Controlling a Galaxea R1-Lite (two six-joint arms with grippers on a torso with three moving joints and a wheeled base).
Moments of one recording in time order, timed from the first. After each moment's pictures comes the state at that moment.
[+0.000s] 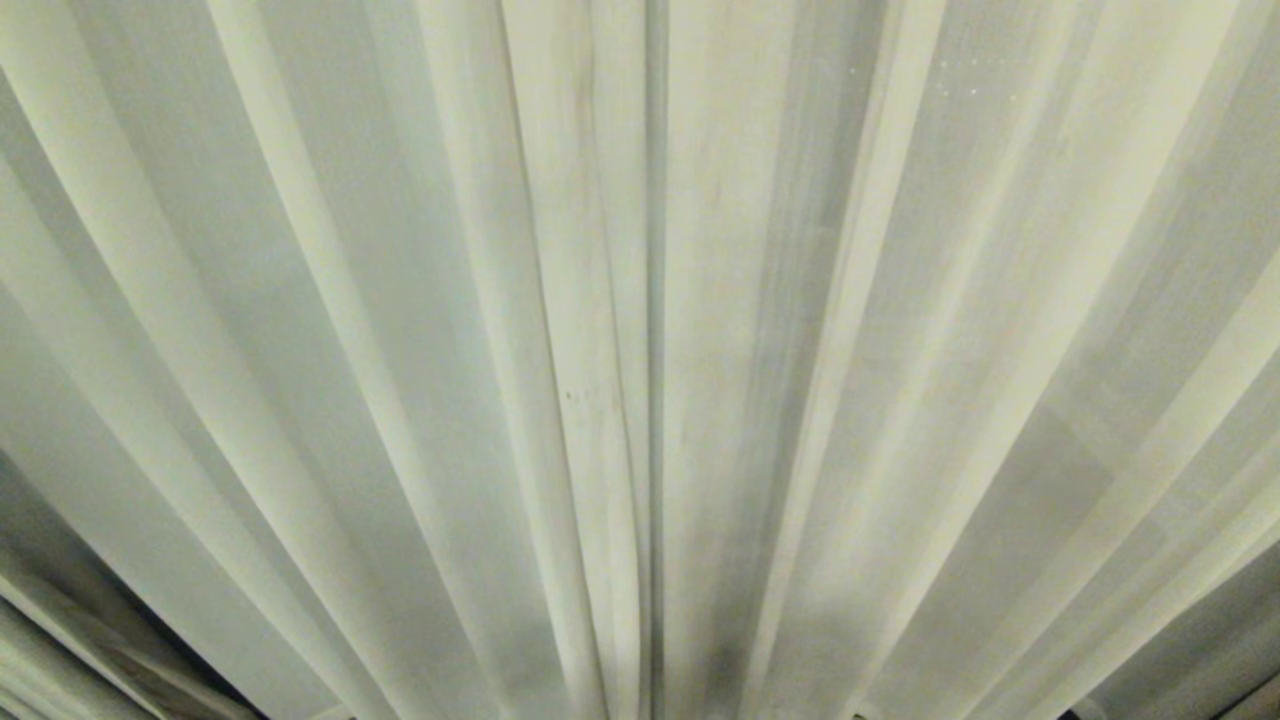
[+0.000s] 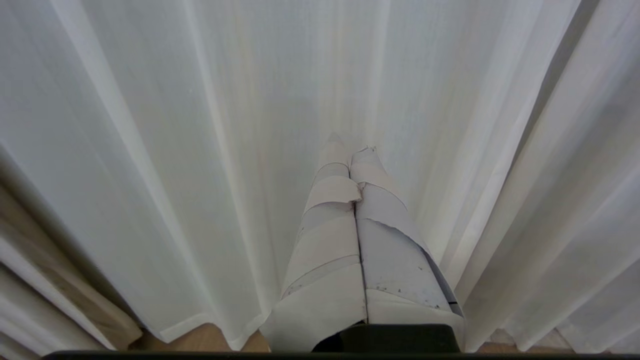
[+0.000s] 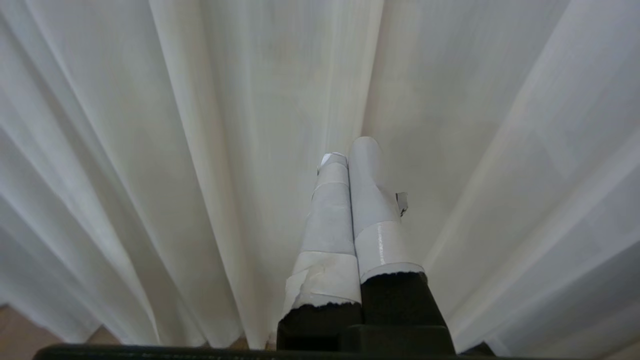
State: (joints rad) left arm -0.01 0.00 0.00 0.00 0.00 0.00; right arm -0.15 0.47 -0.16 -0.30 0.22 -0.07
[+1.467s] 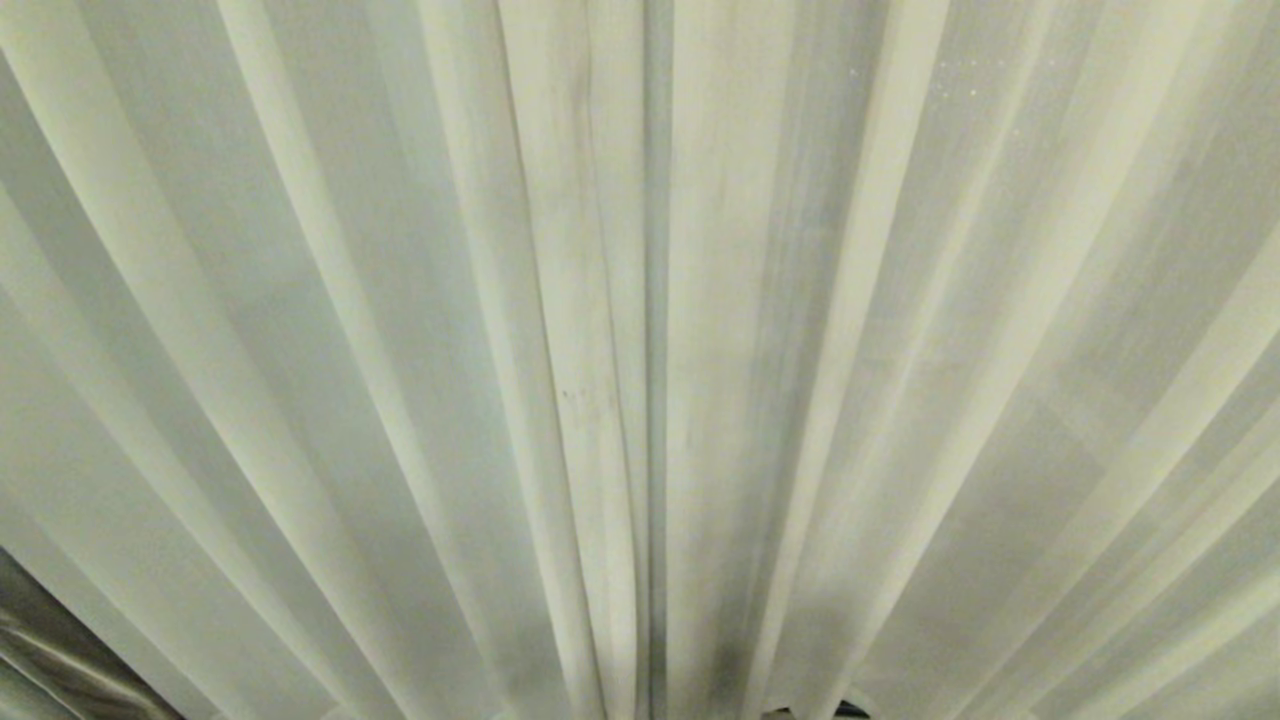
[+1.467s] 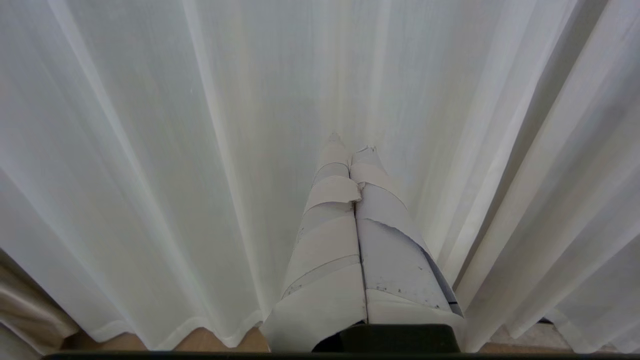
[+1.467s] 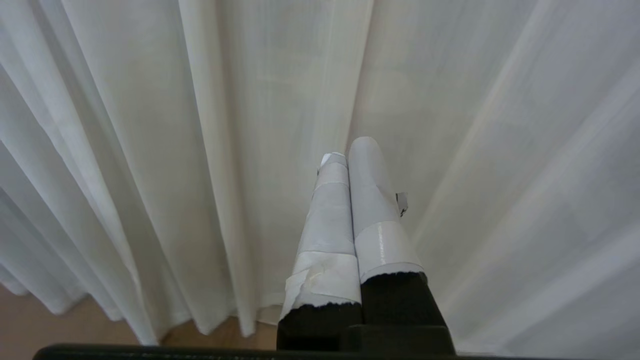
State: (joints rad) left arm -0.01 0.00 0.00 0.00 0.00 0.00; right arm 0.01 0.00 0.00 0.00 0.06 -0.10
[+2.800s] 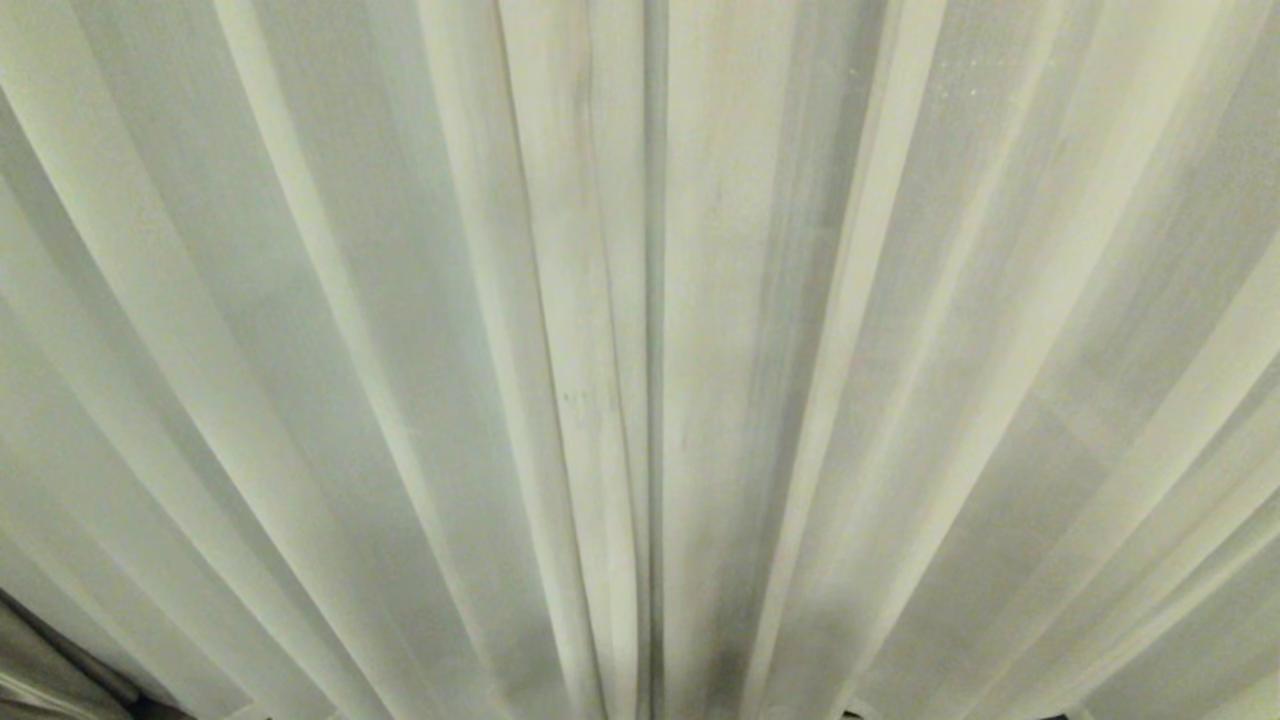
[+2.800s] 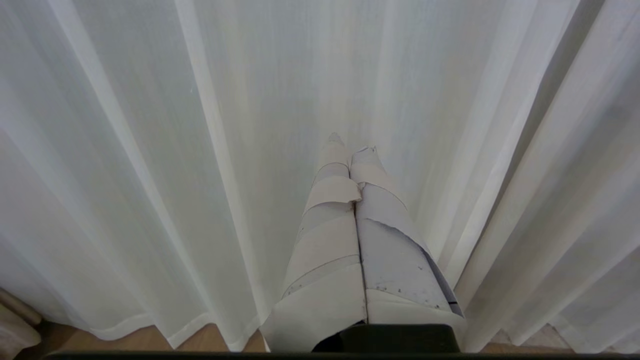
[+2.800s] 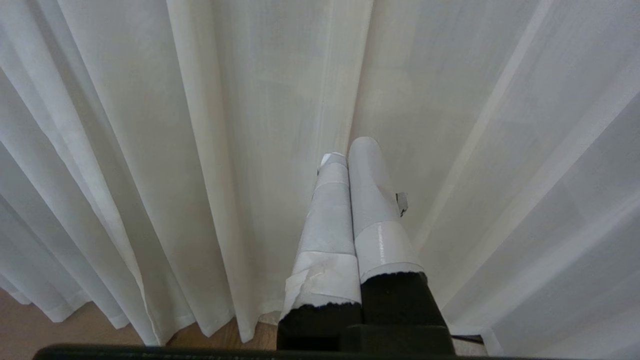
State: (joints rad) left arm -0.01 0.00 0.00 0.00 0.00 0.00; right arm 0.01 0.00 0.00 0.00 0.06 -0.10
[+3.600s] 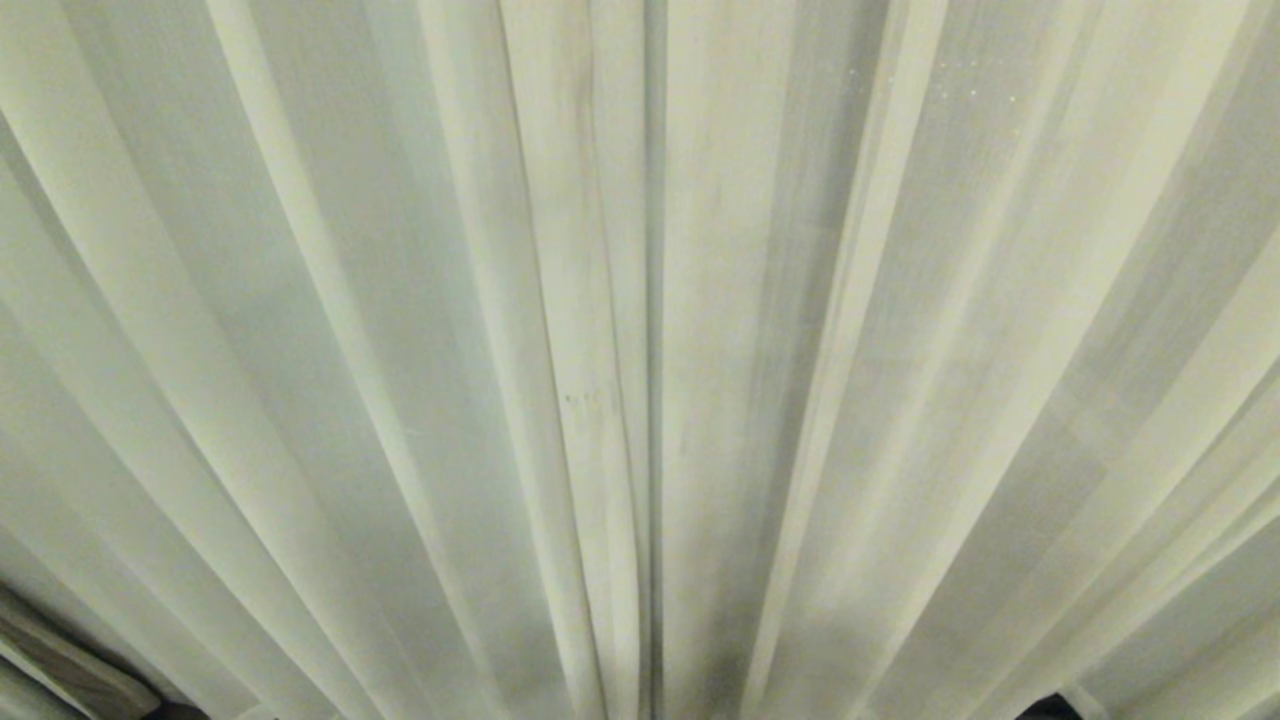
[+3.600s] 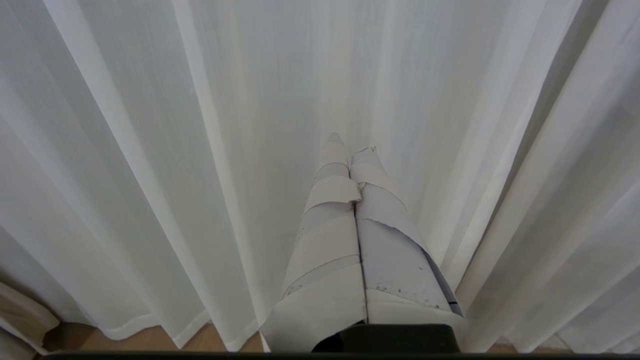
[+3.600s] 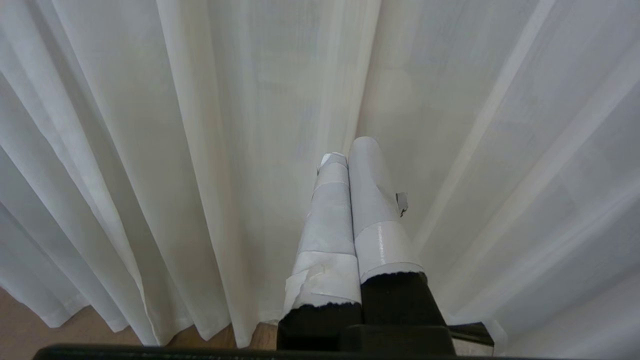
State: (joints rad) left arm -0.01 0.00 0.00 0.00 0.00 0.00; right arm 0.01 0.00 0.00 0.00 0.06 -0.10
